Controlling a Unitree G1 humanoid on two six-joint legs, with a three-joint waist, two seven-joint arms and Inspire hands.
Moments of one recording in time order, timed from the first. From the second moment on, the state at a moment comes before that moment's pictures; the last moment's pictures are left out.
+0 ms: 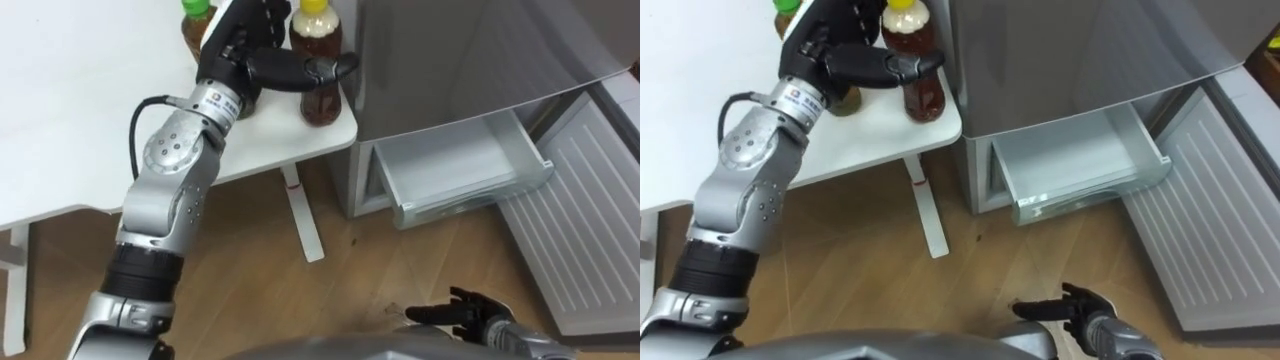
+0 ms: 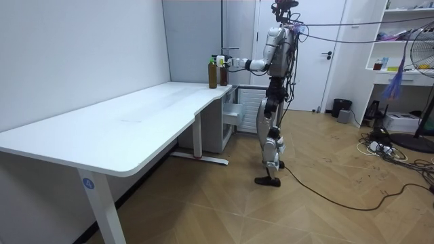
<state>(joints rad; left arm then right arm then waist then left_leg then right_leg) -0.19 0.22 -0.11 0.00 -0.36 0.11 -0.14 0.01 -0.22 -0.03 1.22 0.10 0.04 0.16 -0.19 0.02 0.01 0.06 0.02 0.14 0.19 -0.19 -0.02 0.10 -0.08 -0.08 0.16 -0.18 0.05</state>
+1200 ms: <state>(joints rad) -0.24 0.25 -0.07 0.12 -0.48 0.11 -0.13 0.02 -0.22 -0.07 1.17 0.07 0.05 0.16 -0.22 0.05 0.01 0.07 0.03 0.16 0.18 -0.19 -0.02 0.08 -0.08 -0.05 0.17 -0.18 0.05</state>
